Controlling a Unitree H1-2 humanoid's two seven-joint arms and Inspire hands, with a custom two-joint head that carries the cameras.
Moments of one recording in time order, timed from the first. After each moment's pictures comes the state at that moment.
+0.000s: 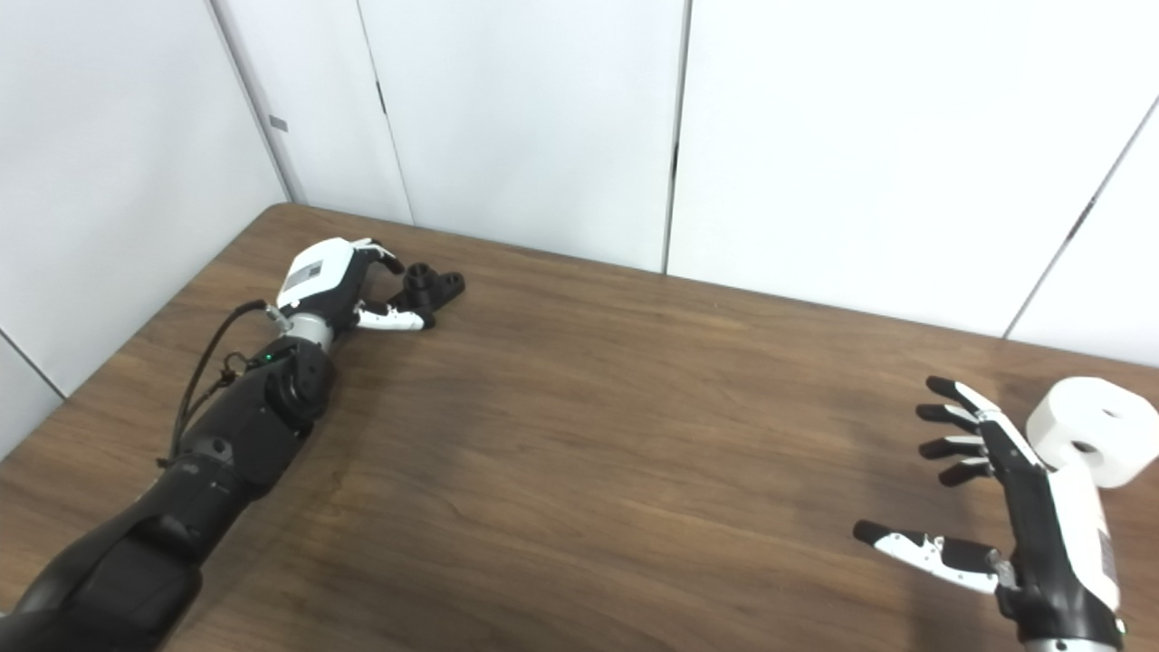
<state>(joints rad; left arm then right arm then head) -0.50 0.52 -0.11 0.63 0.58 0.11 0.20 -0.05 -0.23 0.00 -0.25 -0.46 -0.08 0.00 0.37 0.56</state>
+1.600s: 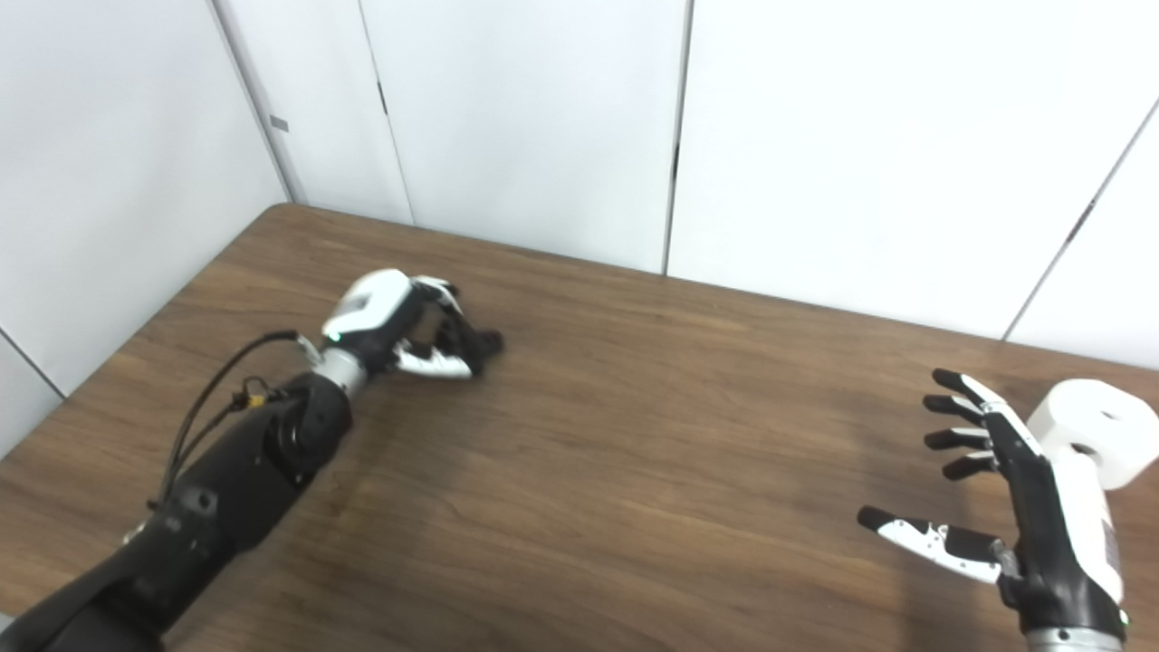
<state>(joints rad) -0.33 0.53 -0.25 0.26 0.55 0.01 0.03 -0.07 -0.23 0.00 -0.28 -0.46 0.00 0.02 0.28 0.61</state>
